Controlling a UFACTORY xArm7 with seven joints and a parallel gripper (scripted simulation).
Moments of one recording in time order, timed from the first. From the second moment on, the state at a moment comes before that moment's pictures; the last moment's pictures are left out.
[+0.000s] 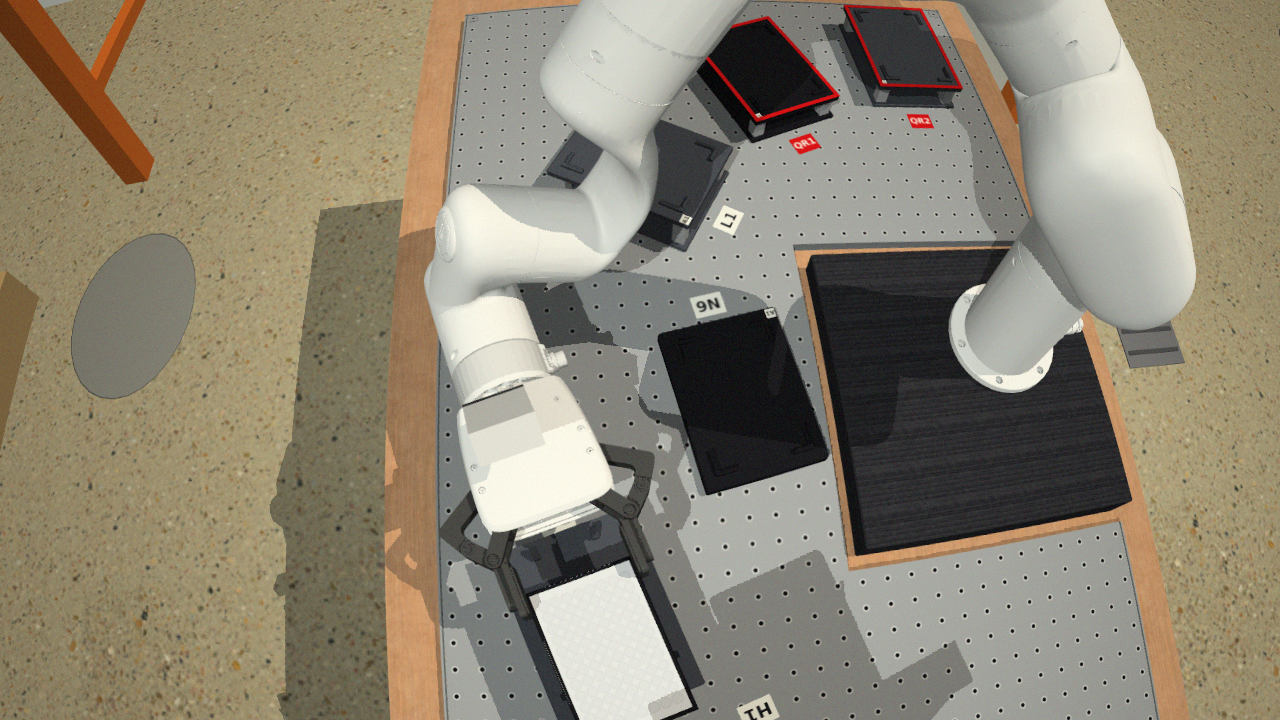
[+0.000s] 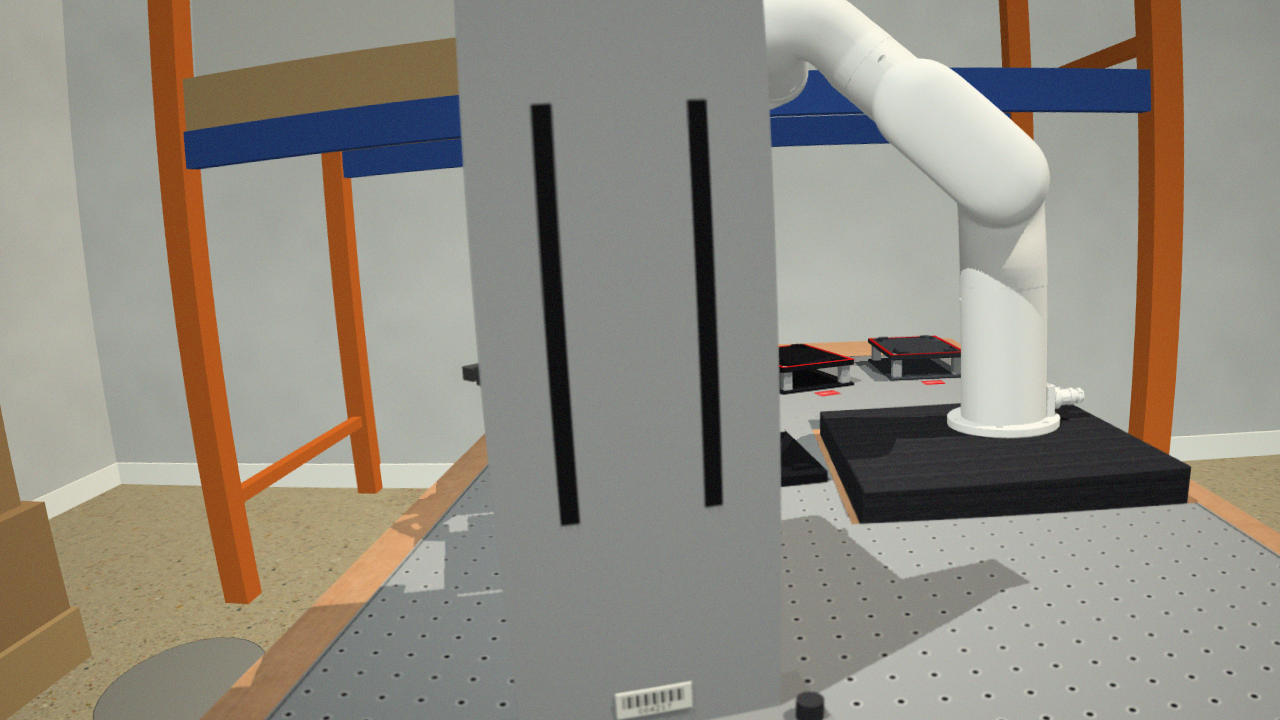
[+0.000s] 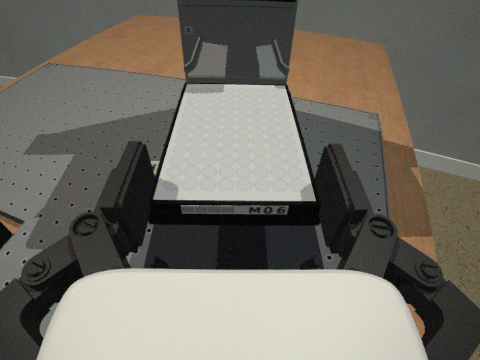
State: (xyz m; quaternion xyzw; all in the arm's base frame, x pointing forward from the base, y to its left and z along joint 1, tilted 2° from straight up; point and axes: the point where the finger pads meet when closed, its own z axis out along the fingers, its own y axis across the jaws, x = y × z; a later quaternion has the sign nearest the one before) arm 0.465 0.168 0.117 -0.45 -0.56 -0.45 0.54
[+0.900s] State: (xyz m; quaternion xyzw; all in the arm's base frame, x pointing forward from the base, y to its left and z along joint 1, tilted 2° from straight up) arm 0.471 0.137 0.118 -0.45 -0.56 -0.45 0.54
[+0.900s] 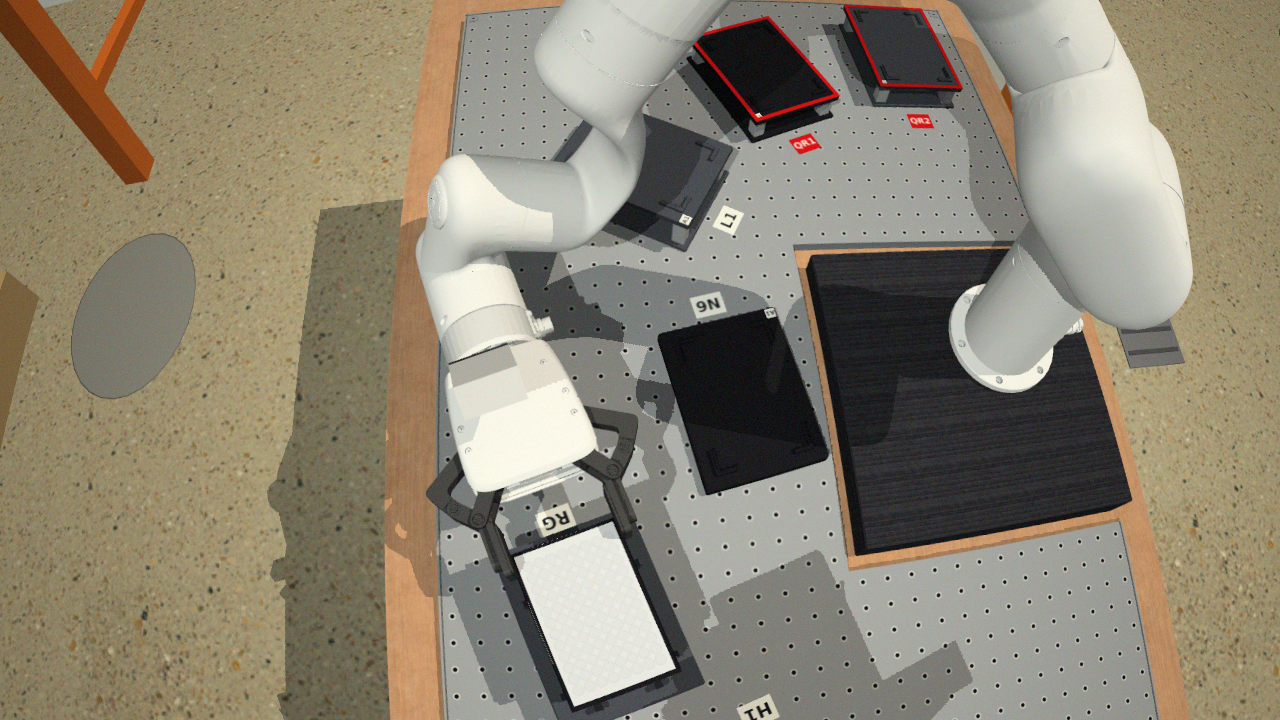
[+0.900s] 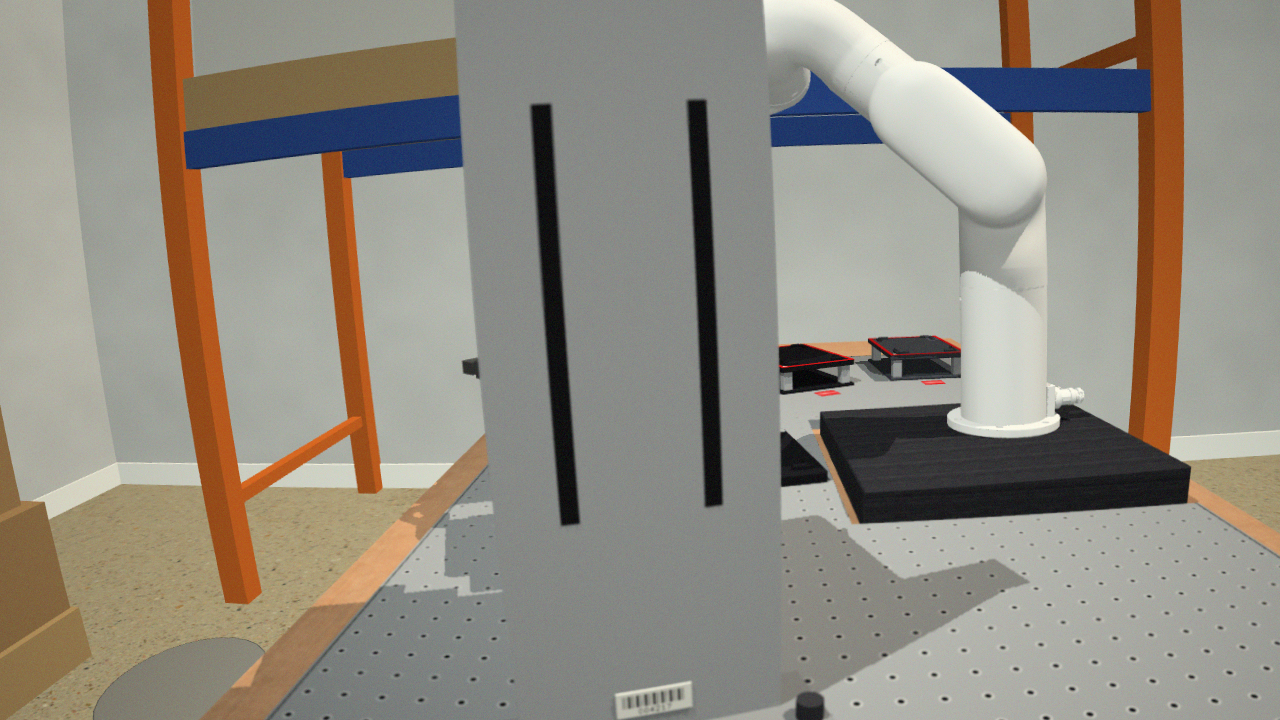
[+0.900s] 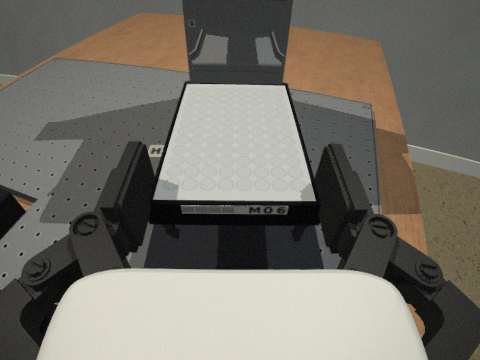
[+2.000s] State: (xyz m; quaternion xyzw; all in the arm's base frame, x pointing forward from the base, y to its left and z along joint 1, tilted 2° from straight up) arm 0.471 0.135 0.084 -0.45 -0.56 -0.45 0.54
